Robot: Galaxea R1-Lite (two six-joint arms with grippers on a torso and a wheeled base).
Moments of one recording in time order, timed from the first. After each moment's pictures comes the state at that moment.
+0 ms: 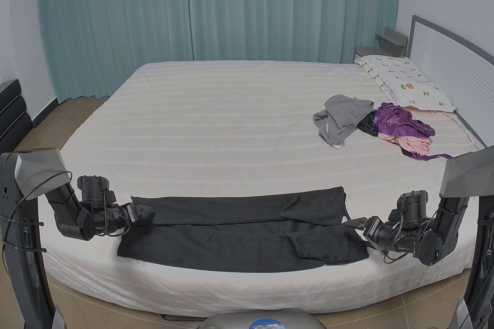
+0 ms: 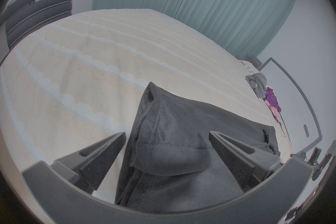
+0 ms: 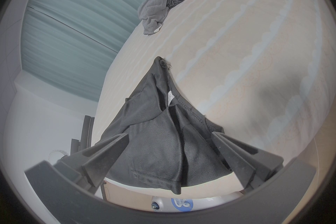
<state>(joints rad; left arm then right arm) 0.10 2.39 -0.79 -0.86 -0.25 -0.33 0.16 2.29 -0.41 -1.17 0.24 0.82</state>
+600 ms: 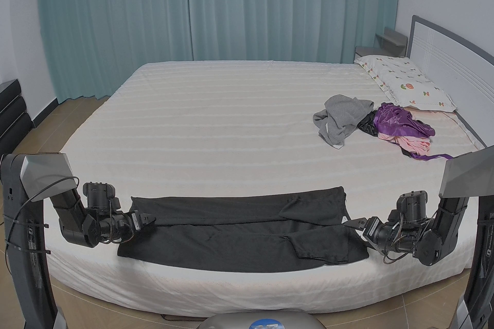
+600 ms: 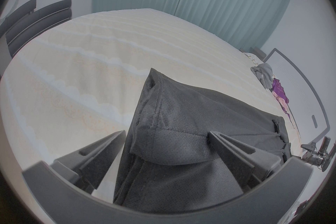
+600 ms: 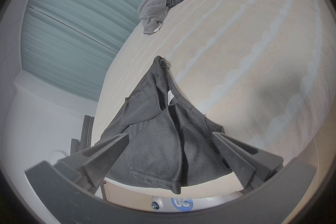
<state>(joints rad) 0.06 2.41 -0.75 -0.90 -0.18 -0.29 0.16 2.29 -0.41 -1.17 0.24 0.82</state>
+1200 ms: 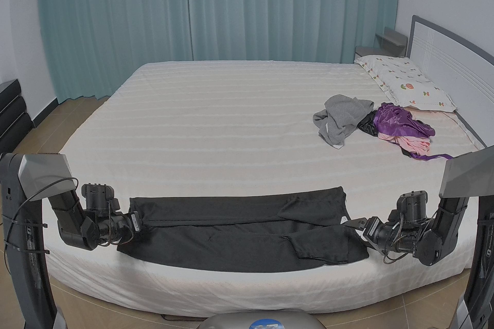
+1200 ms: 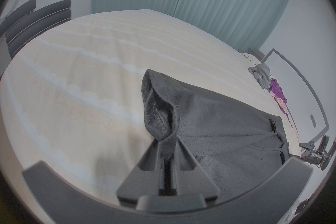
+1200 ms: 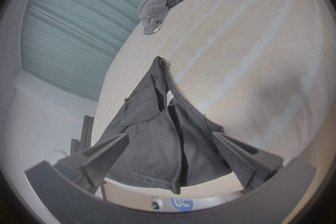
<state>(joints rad) 0.06 2.40 -0.70 -0.95 -0.18 -0.29 0.16 2.29 -0.41 -1.17 0.24 0.82</state>
